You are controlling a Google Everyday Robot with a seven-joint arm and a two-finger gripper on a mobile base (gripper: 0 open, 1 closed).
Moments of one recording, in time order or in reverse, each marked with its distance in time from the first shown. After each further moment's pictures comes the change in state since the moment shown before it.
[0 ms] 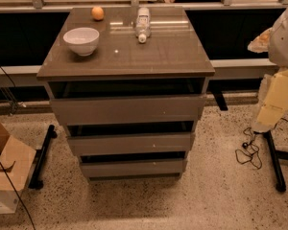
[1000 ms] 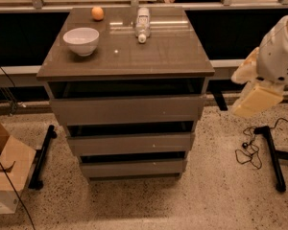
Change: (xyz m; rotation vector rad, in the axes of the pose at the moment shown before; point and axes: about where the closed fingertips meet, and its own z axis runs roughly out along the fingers) arm -0.012 0.011 0.017 0.024 -0.058 0.028
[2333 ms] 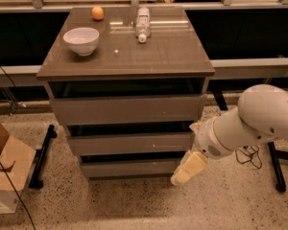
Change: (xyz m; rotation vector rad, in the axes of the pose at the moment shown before) arm -0.014 0.067 0.235 -0.217 -0.279 0.241
